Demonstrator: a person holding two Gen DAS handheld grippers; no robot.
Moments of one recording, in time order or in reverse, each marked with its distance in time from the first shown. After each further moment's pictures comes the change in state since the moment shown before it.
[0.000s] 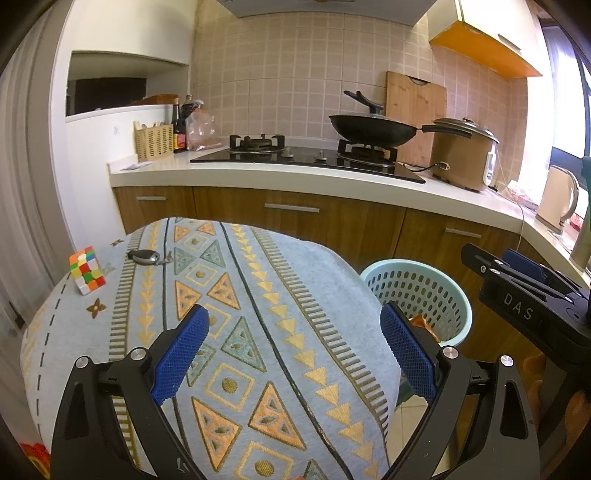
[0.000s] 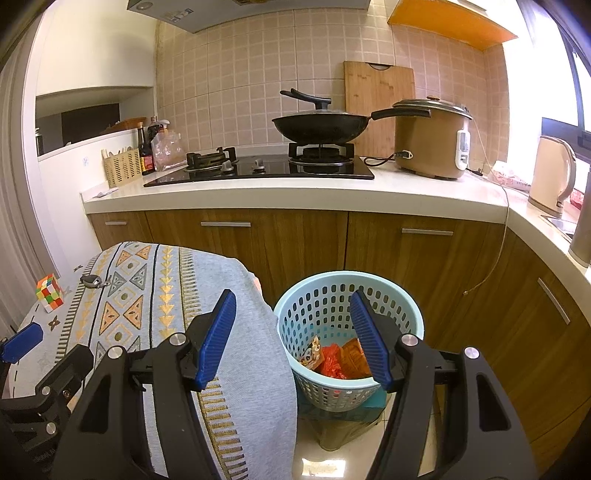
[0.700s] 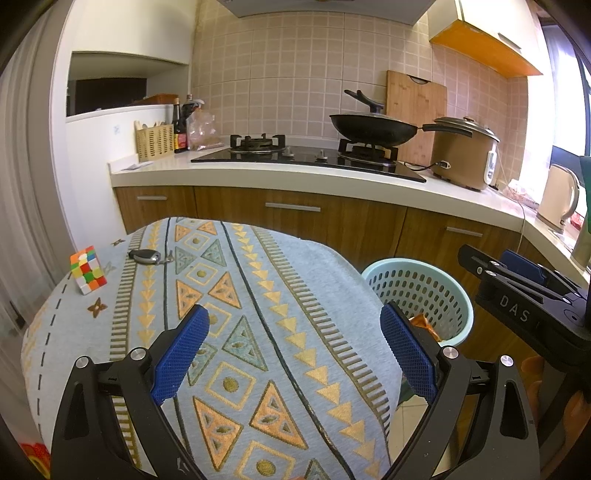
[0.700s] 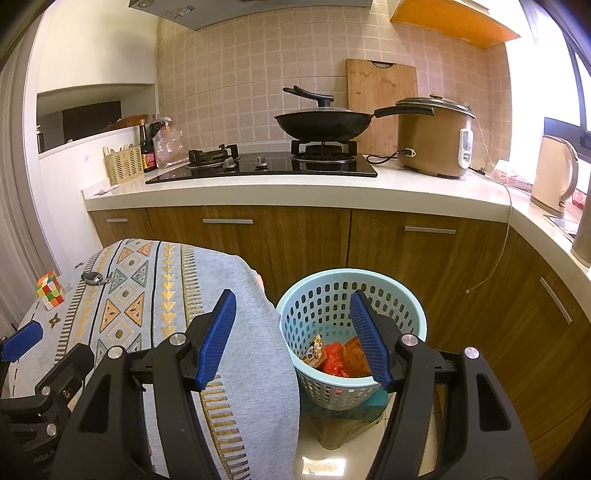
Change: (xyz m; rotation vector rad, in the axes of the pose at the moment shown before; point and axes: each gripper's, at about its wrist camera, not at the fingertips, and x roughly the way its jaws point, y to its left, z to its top) left arm 0.000 0.000 0.001 0.000 0.001 0.002; right arm 0.004 0.003 -0.002 -0.009 0.007 0.009
